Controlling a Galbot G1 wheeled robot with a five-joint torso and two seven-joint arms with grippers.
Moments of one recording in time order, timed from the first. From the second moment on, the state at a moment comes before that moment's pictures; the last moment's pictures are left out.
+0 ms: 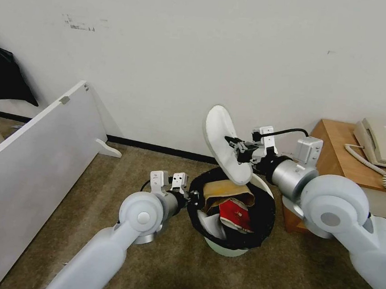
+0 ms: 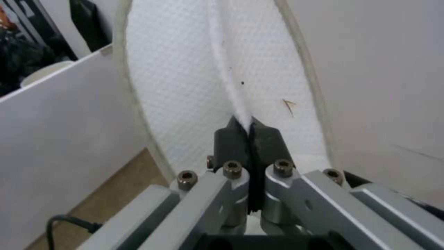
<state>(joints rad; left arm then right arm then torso) 0.88 -1.18 0.05 -2.02 -1.35 0.72 -0.75 -0.70 0.67 0.05 2.26 1.31 -0.53 0.45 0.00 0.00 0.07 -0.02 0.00</state>
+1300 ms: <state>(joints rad) 0.97 -1.22 -0.05 -2.02 -1.34 0.70 -0.77 -0.94 0.68 0.07 2.34 1.29 -0.53 0.46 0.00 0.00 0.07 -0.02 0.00</state>
